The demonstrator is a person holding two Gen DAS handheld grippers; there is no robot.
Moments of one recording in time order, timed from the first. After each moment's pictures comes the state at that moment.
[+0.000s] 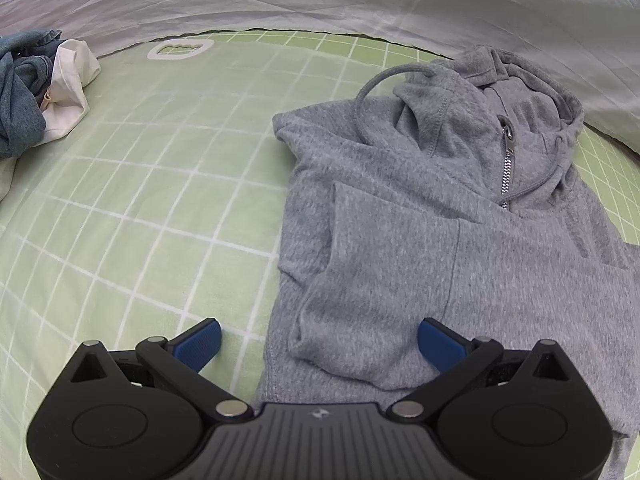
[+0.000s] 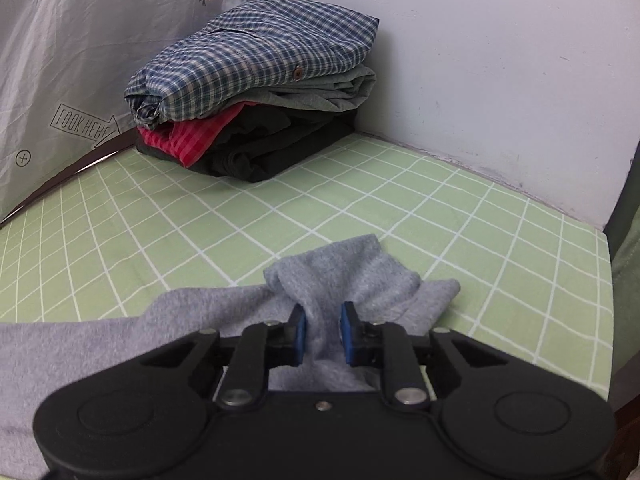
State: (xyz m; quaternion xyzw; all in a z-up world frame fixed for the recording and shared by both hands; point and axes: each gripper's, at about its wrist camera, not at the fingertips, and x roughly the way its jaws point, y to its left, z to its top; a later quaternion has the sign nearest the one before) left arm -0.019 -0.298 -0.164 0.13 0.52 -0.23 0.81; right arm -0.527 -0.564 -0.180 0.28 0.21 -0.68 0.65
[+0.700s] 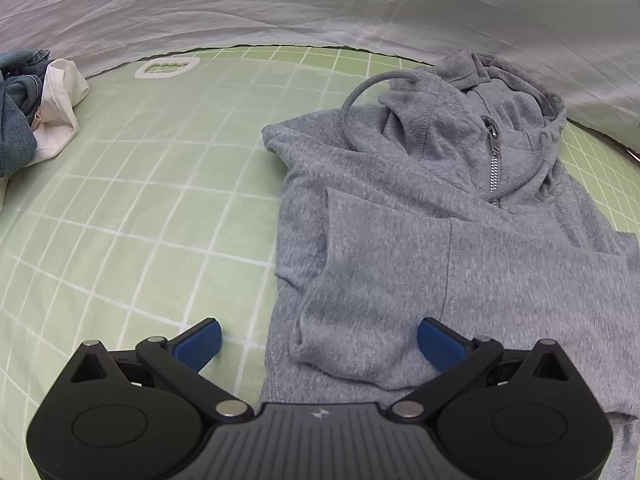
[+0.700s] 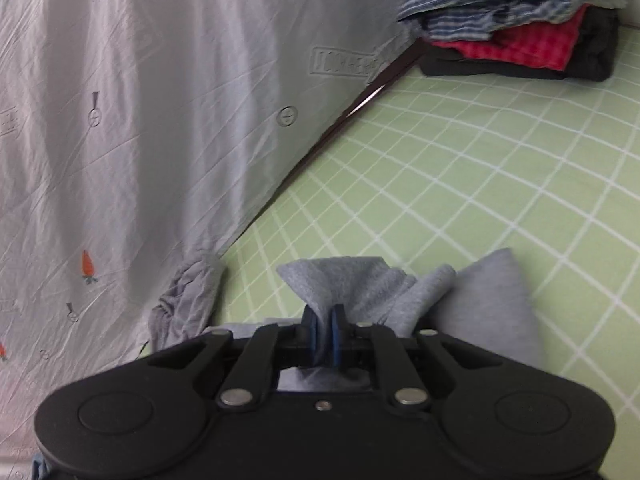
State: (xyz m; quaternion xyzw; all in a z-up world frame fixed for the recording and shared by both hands) left arm -0.022 -0.298 -0.168 0.14 0.49 -0.26 0.82; right arm -0.312 -0.553 -0.136 0.45 0.14 -0.37 0.80
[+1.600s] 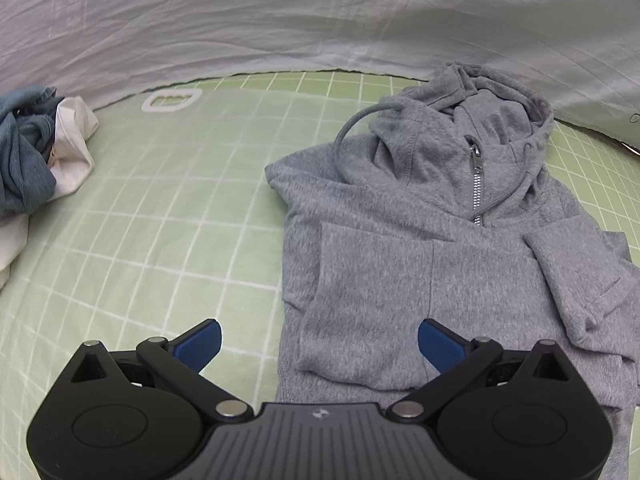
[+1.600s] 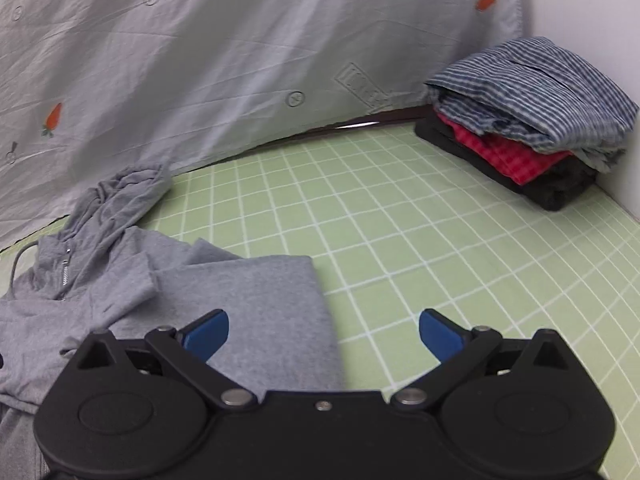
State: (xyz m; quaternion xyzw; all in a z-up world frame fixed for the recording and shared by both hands) left arm -0.034 -0.309 -0.123 0.18 0.46 -0.27 0.83; right arm -0.353 -0.501 -0.134 0.24 0.28 -0.50 0.78
